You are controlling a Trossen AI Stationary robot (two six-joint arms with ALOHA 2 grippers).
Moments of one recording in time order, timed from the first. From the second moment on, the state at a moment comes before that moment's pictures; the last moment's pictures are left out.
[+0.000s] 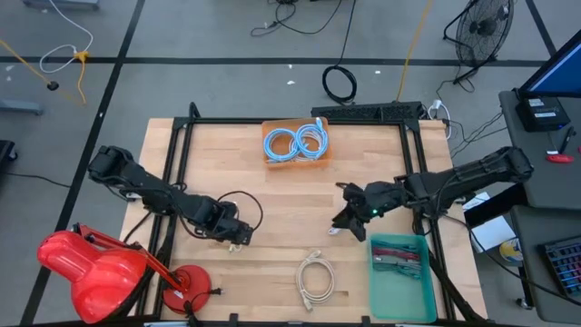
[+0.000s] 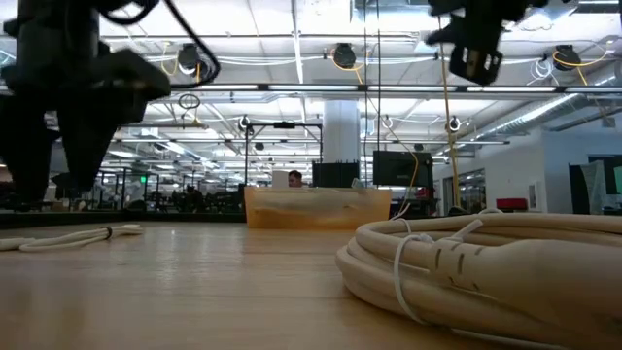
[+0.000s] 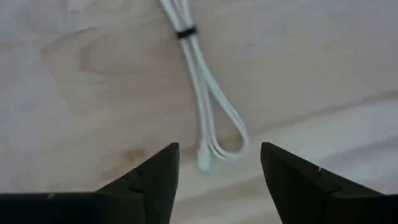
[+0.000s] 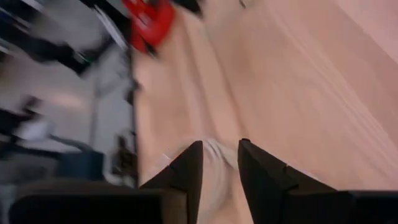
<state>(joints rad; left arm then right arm) -0.38 1.47 0.87 -0.77 0.04 -1.73 0.23 1.12 0.80 -0.23 -0.08 0.77</state>
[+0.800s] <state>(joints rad) -0.31 1.55 0.75 -0.52 0.07 -1.65 0.23 1.12 0.80 -0.04 -0.08 0.76</state>
